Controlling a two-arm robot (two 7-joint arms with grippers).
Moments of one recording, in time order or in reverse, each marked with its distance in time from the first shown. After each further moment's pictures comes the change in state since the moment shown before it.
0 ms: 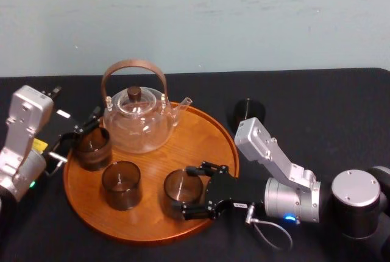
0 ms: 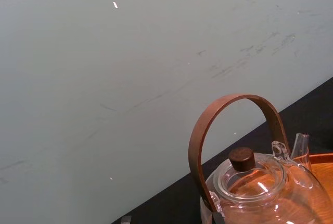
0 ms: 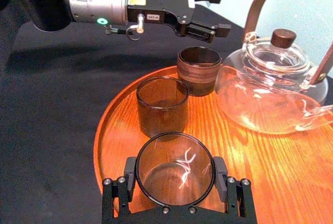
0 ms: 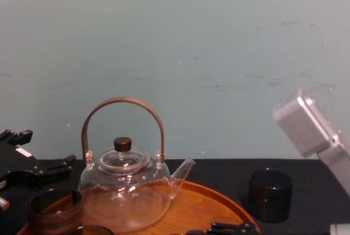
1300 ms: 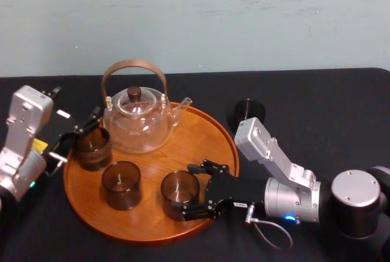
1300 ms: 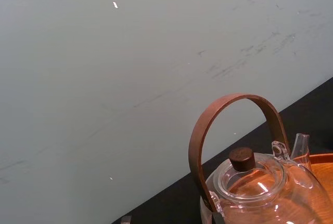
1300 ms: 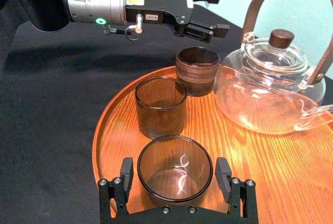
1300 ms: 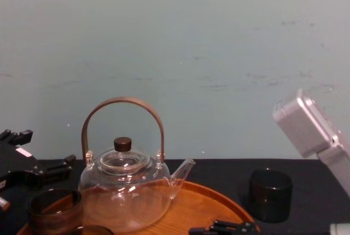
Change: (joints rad) left arm 0.000 0.000 0.000 0.000 0.000 0.000 0.000; right arm -0.001 -0.001 0.001 0.000 -0.003 -0.002 -0.006
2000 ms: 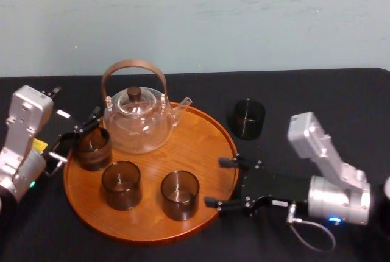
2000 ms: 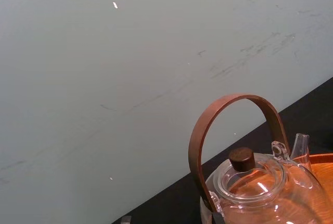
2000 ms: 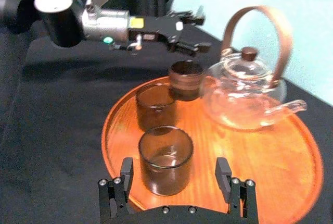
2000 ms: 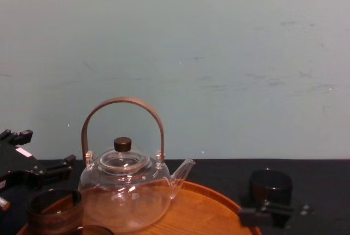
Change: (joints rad) left arm 0.000 0.000 0.000 0.000 0.000 0.000 0.000; right arm -0.093 0.143 0.095 -0.123 0.099 -0.051 0.047
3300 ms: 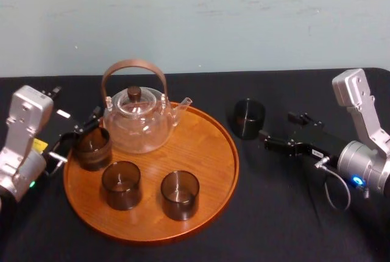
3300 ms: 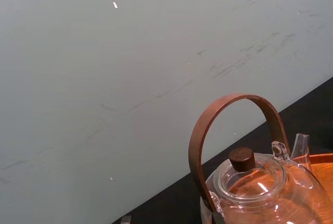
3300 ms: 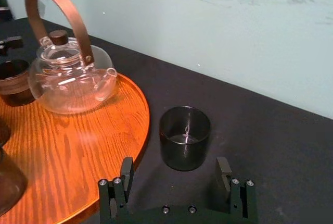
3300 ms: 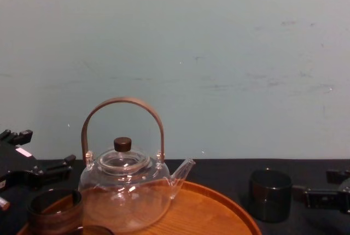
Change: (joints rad) left arm 0.000 0.000 0.000 0.000 0.000 0.000 0.000; right arm -0.040 -0.088 0.231 0.064 -0.009 0.180 -0.338
